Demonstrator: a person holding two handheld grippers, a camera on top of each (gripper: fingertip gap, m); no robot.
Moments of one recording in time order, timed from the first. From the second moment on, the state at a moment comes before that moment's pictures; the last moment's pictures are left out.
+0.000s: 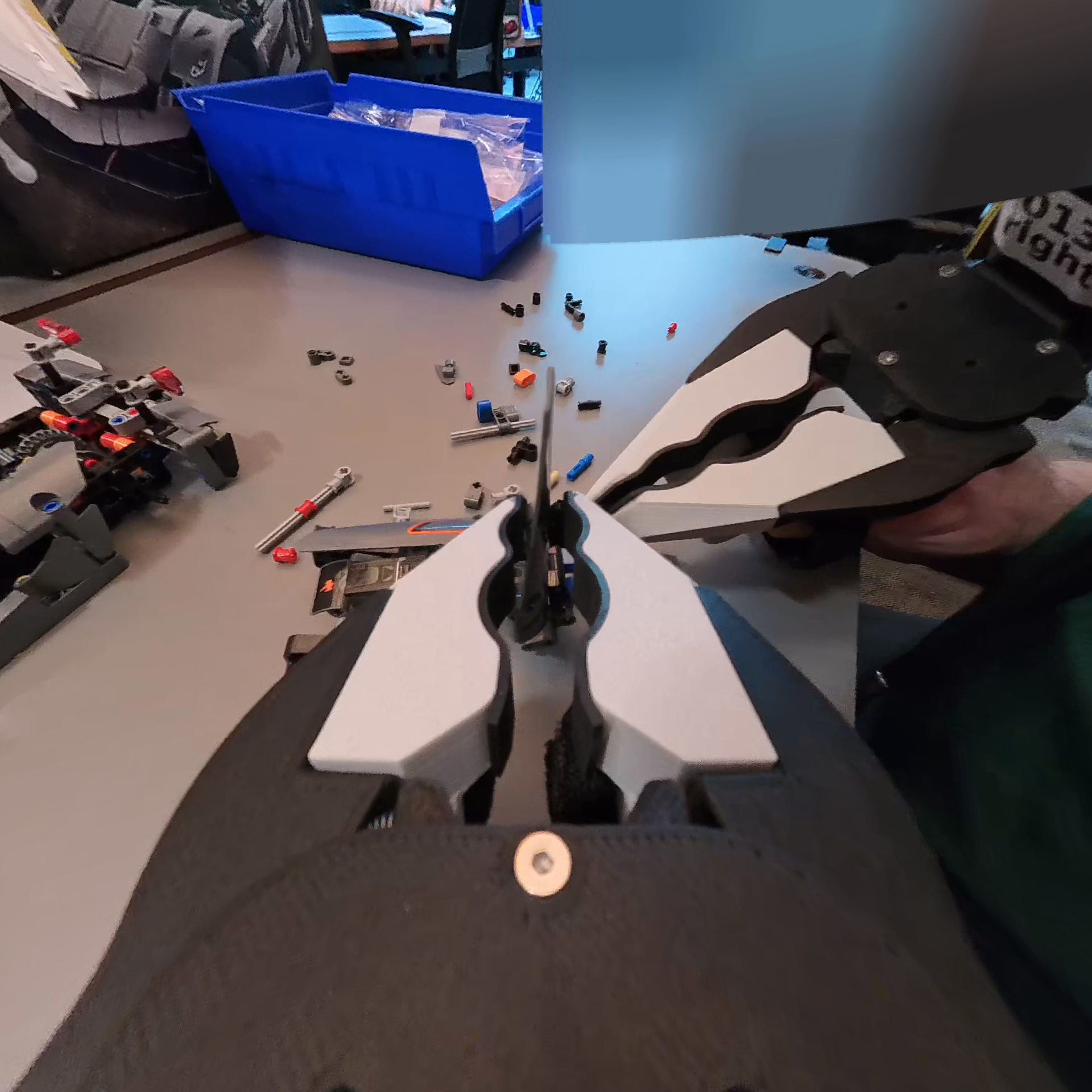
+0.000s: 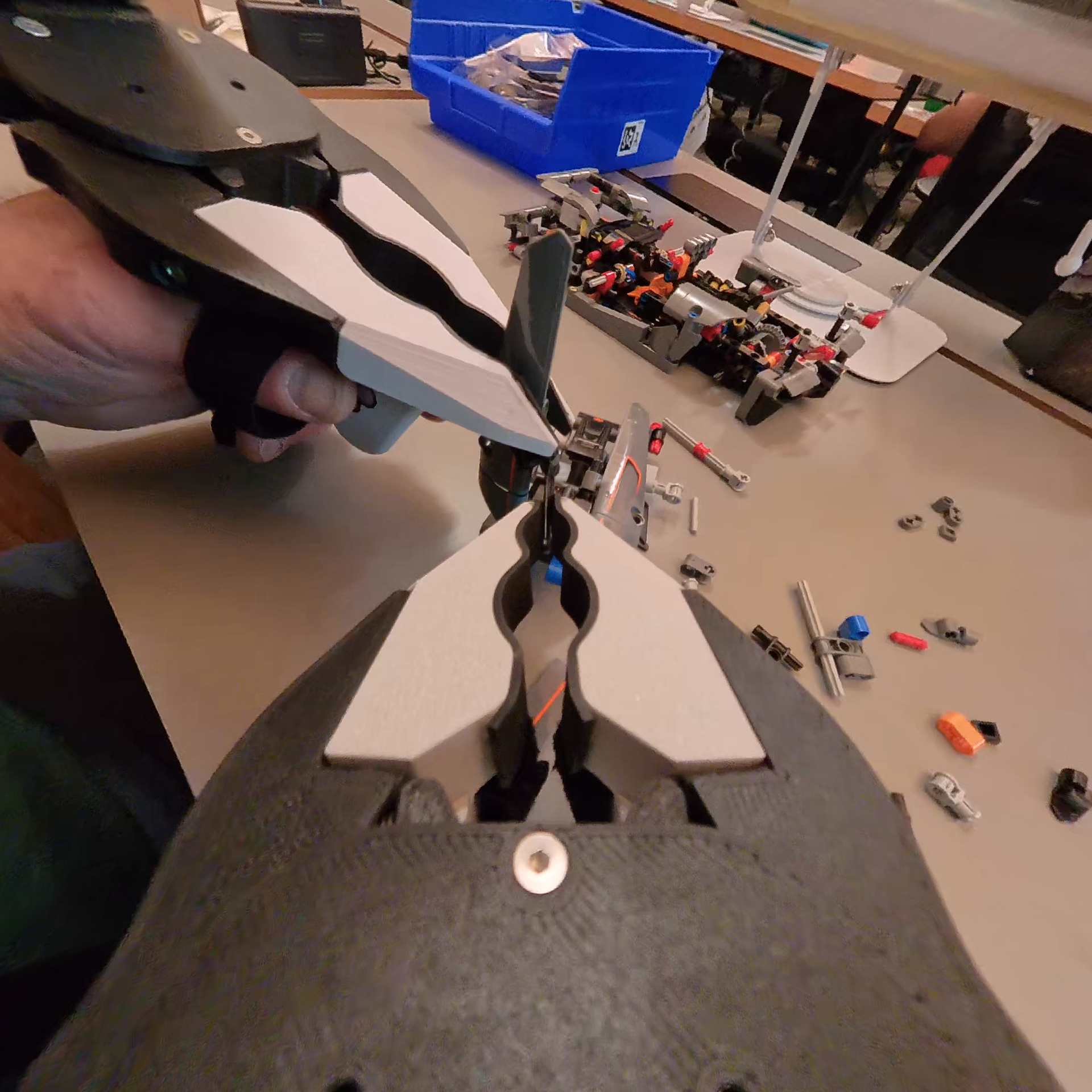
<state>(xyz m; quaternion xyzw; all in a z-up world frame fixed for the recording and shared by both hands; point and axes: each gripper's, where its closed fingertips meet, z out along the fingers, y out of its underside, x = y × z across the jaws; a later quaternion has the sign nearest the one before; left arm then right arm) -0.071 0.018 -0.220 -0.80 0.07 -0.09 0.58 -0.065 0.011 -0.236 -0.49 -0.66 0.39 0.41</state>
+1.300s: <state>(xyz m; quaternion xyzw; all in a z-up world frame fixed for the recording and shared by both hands) -0.070 0.008 -0.222 -0.82 0.13 -0.18 0.53 -0.063 0.002 -0.232 -0.41 -0.70 0.40 0.44</state>
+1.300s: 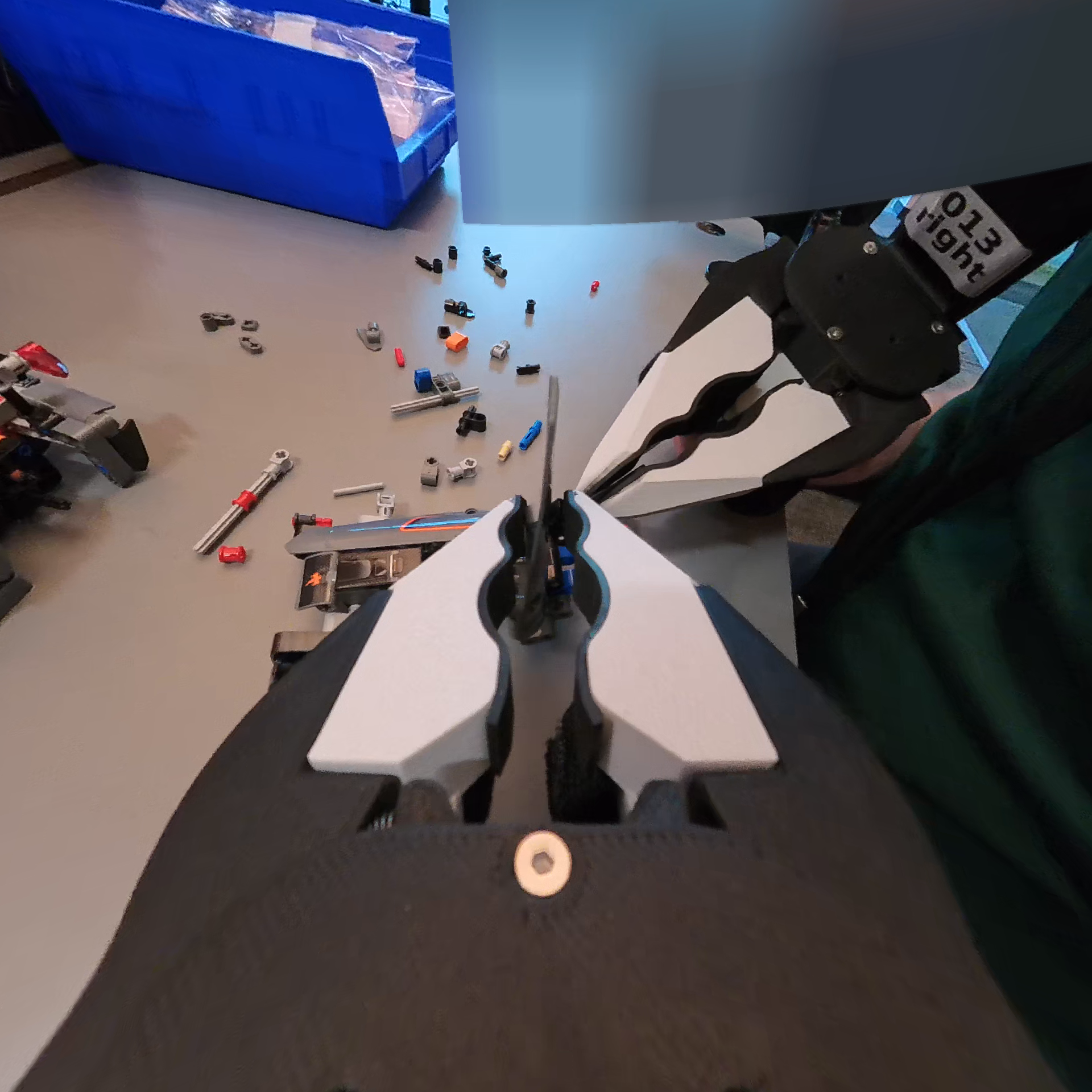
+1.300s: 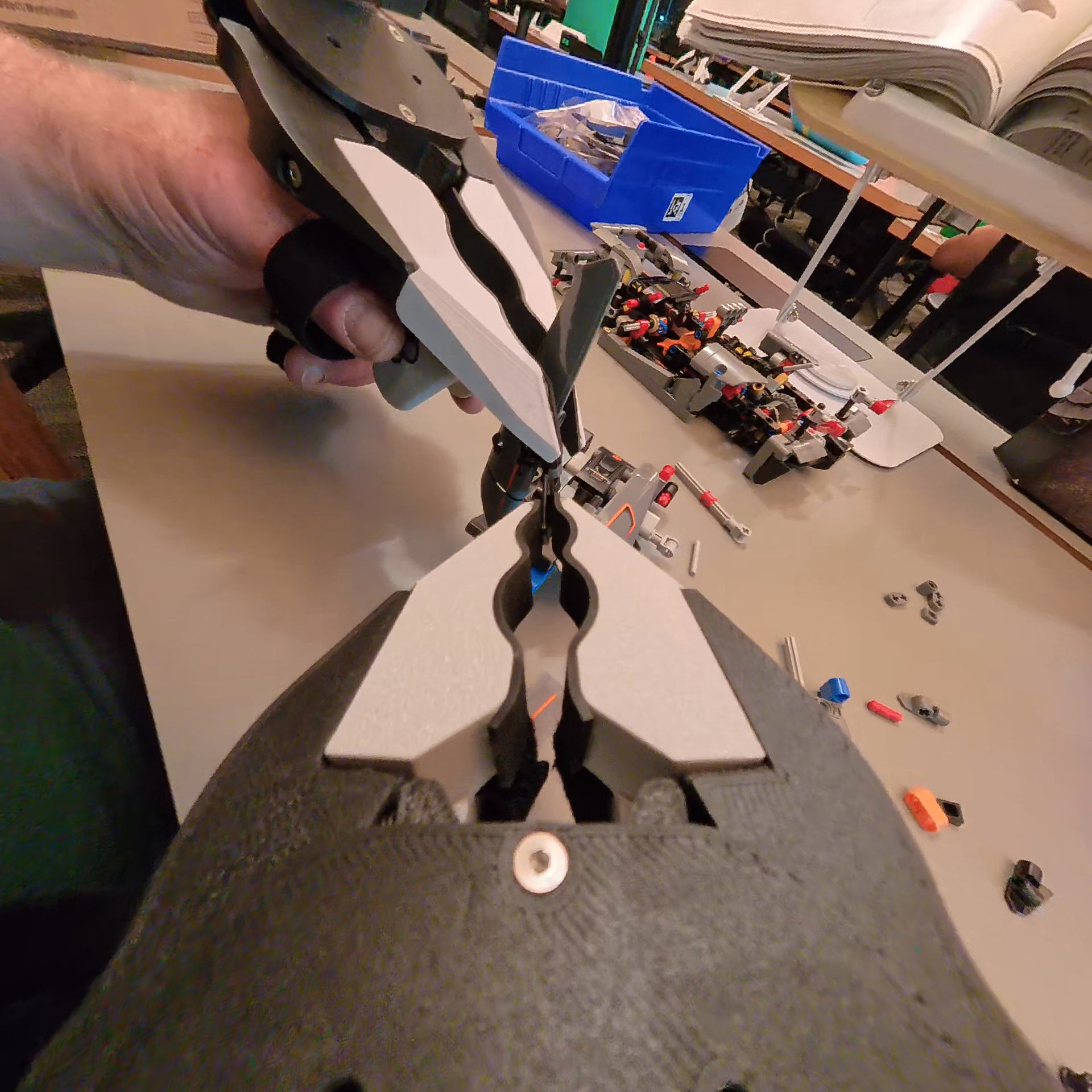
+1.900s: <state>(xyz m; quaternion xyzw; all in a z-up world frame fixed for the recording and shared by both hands) -0.068 0.009 -0.223 -0.82 0.18 -0.24 0.49 -0.065 0.004 -0.231 -0.39 -0.71 0.40 0.44</state>
